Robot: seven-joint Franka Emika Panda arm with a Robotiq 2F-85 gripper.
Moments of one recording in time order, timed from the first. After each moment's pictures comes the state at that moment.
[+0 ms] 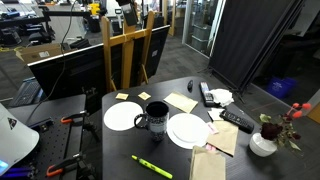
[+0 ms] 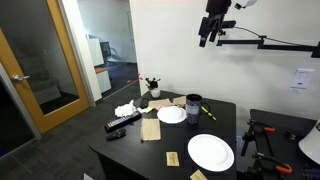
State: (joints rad) arm -0.12 -0.52 0.06 -2.40 -0.15 2.11 0.25
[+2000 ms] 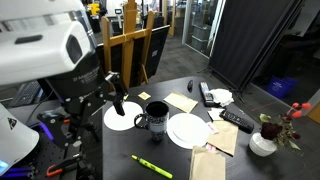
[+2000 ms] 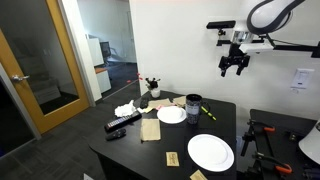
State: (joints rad) arm -0.40 -0.46 -0.16 -2.78 -0.12 2.46 0.42
